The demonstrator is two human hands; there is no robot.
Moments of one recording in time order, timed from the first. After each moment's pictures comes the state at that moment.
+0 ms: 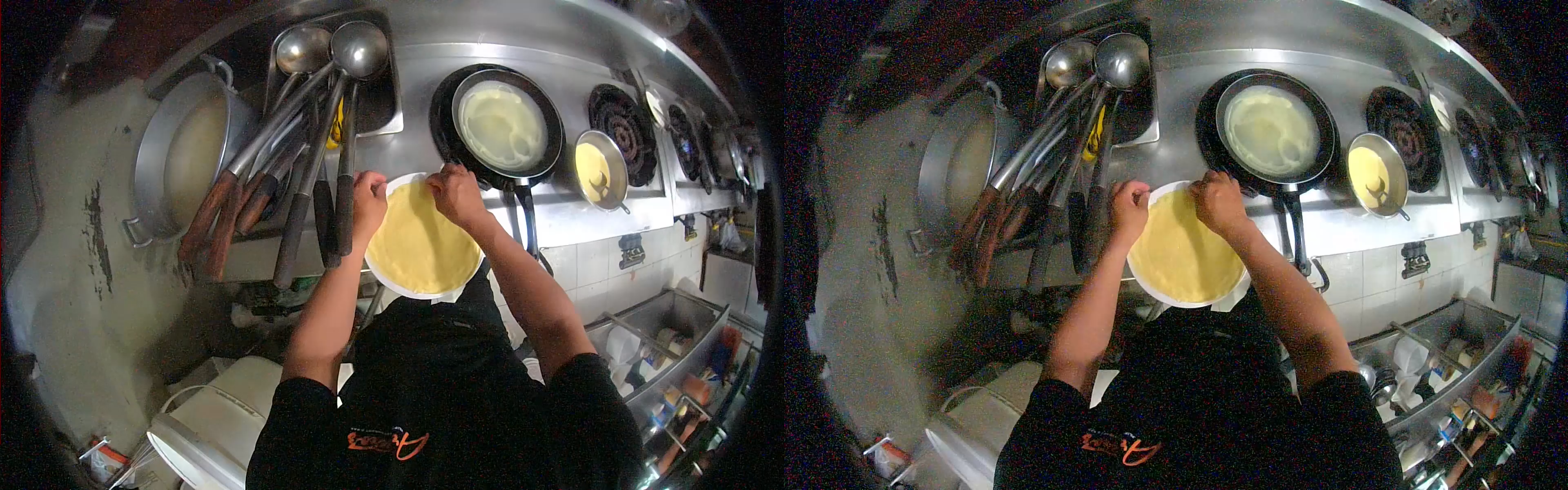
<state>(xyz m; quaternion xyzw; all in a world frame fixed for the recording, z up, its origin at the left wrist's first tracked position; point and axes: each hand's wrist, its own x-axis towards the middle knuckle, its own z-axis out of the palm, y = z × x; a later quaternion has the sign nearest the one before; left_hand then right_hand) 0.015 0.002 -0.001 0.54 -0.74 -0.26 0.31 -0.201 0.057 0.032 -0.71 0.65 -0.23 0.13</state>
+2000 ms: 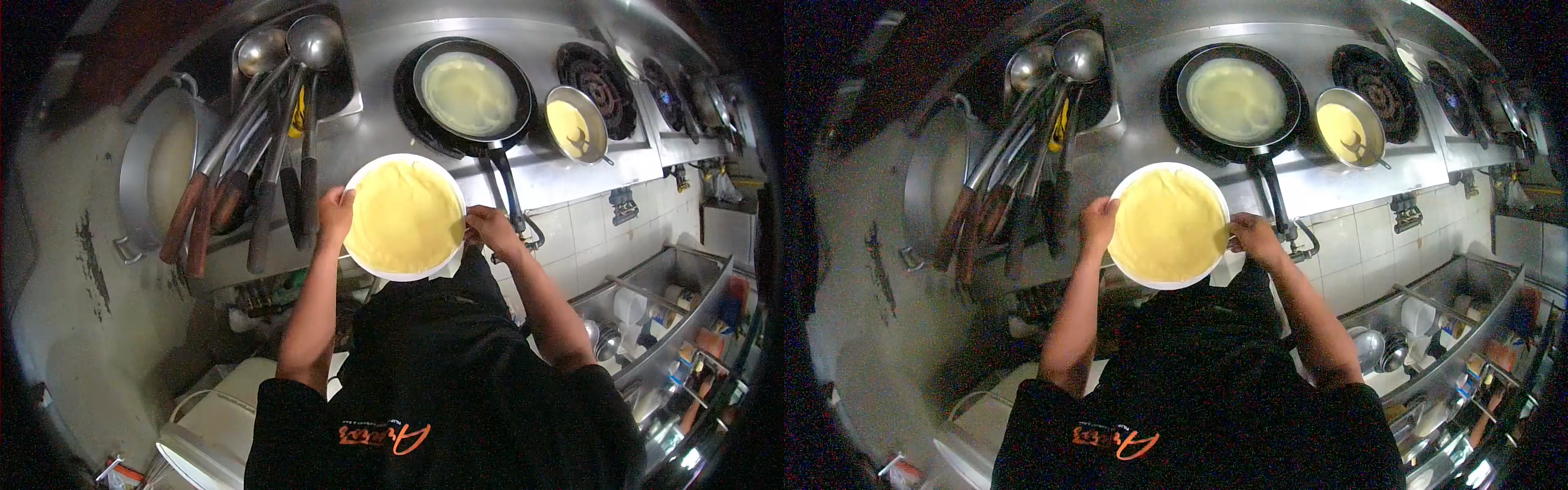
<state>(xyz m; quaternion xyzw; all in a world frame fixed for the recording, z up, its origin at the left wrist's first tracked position) 0.044 0.041 0.005 0.62 -0.62 -0.42 0.25 -0.248 0.216 0.032 -0.27 0.69 -0.35 0.58</state>
